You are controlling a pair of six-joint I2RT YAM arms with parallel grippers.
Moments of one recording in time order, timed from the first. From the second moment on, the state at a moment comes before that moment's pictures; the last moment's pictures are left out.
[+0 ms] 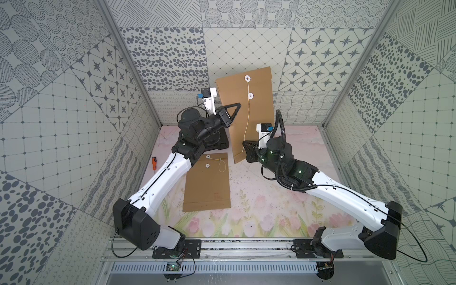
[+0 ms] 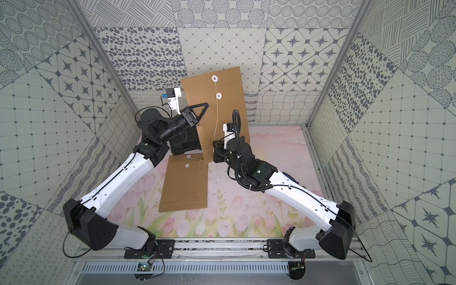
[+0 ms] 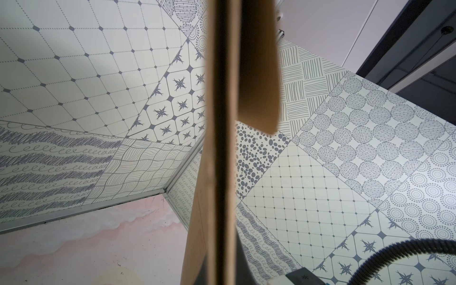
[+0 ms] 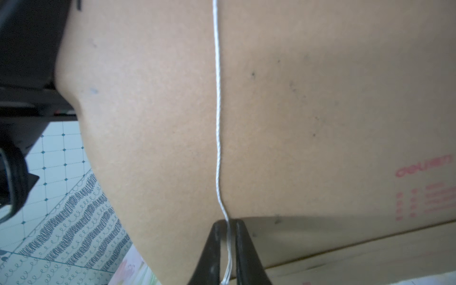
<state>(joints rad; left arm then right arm) -0.46 1.44 1.42 0.28 0.48 -0.77 0.90 1.34 1.28 -0.18 0.25 0.53</state>
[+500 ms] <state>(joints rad) -0.47 1.46 1.47 0.26 0.49 -0.76 0.86 1.36 1.27 -0.16 0.20 0.55</state>
